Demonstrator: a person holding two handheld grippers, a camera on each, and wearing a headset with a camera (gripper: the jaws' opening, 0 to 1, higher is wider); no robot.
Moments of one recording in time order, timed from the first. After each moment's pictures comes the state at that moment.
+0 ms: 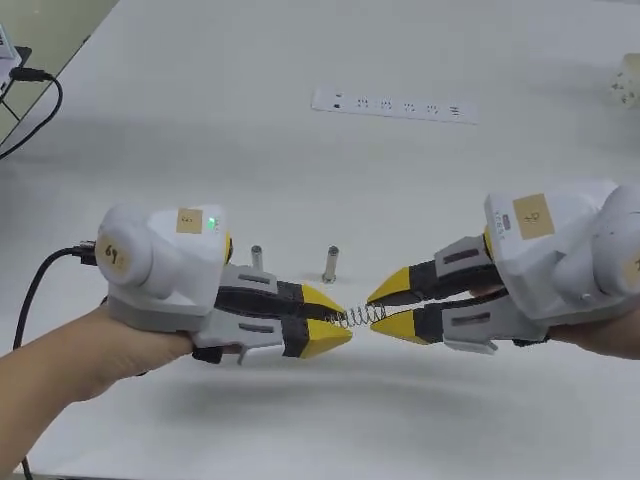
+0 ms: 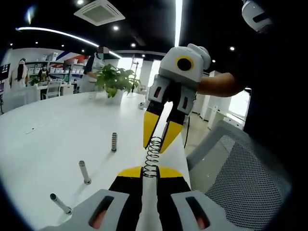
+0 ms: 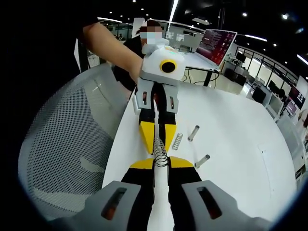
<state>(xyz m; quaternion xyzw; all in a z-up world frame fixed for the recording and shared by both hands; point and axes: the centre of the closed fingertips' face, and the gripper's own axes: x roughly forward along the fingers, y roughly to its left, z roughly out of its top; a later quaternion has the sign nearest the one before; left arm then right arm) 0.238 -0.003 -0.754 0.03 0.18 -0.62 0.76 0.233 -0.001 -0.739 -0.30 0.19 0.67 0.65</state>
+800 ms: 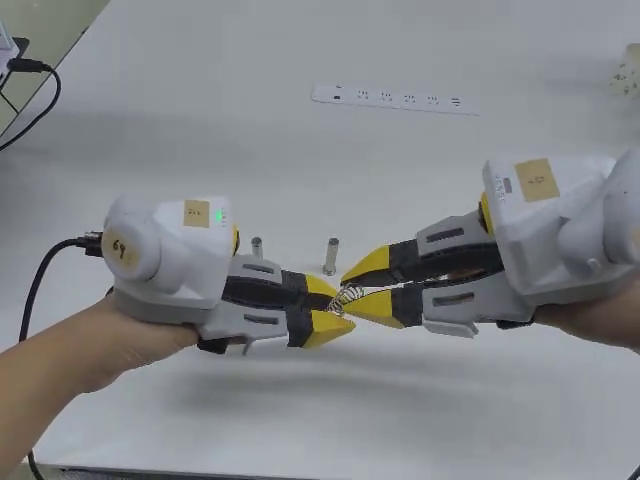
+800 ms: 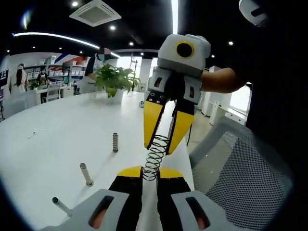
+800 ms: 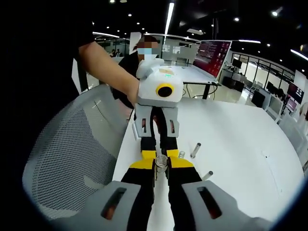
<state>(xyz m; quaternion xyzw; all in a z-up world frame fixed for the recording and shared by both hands) 0.238 -0.007 -0.755 0.05 0.17 -0.62 0.76 0.226 0.024 -0.716 -0.23 0.16 0.68 0.67</state>
